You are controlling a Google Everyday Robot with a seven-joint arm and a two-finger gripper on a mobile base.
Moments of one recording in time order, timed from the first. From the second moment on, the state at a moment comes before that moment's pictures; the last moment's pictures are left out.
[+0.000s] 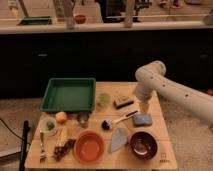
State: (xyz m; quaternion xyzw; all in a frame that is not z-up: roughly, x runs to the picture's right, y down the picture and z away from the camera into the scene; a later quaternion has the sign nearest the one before) arm 0.200 0.090 0.801 -0.30 -0.04 -0.11 0.95
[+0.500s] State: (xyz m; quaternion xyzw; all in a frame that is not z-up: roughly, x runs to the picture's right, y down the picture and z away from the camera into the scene) arm 0.197 0.087 0.808 -0.30 -0.05 -0.08 0.95
